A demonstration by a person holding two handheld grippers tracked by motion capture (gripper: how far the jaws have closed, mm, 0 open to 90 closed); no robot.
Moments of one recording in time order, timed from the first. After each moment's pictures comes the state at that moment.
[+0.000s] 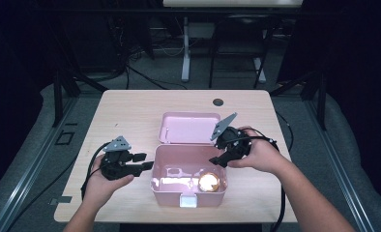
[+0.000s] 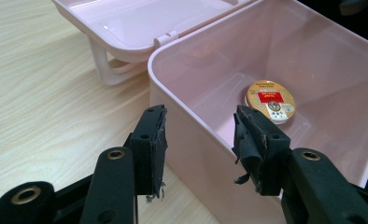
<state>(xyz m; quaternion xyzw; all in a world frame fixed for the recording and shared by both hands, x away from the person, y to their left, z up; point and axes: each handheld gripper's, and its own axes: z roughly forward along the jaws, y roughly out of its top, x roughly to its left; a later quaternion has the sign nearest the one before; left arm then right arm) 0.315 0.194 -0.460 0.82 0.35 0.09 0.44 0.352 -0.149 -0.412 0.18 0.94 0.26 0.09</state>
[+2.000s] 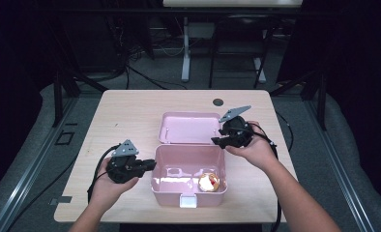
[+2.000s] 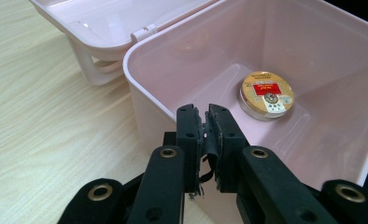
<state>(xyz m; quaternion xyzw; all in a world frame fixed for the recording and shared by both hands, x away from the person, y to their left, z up) 0.307 0.177 -0.465 0.84 0.34 0.10 0.42 0.386 -0.167 -0.429 0.32 0.87 0.33 0.16</state>
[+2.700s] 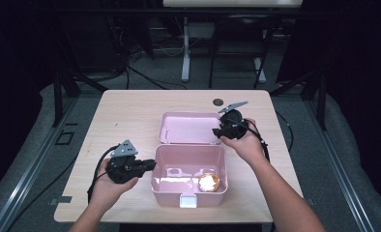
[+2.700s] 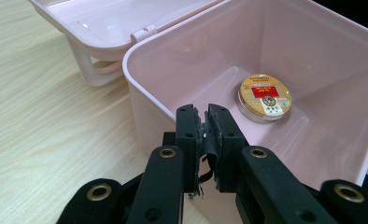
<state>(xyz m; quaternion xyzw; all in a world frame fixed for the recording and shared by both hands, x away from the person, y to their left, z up) 0.308 0.179 -0.466 0.83 0.34 0.09 0.43 0.421 -0.163 -0.453 0.43 0.82 0.32 0.18</state>
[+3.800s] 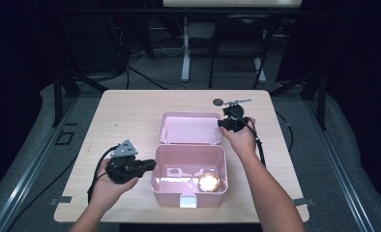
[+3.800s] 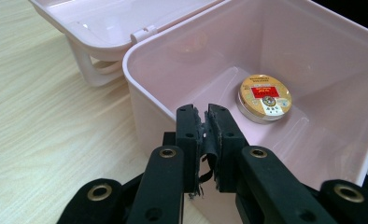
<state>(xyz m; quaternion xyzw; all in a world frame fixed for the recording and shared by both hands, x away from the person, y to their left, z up) 0.307 0.179 -0.467 0.83 0.34 0.09 0.43 0.461 -0.169 -0.480 0.57 0.73 0.33 0.19</state>
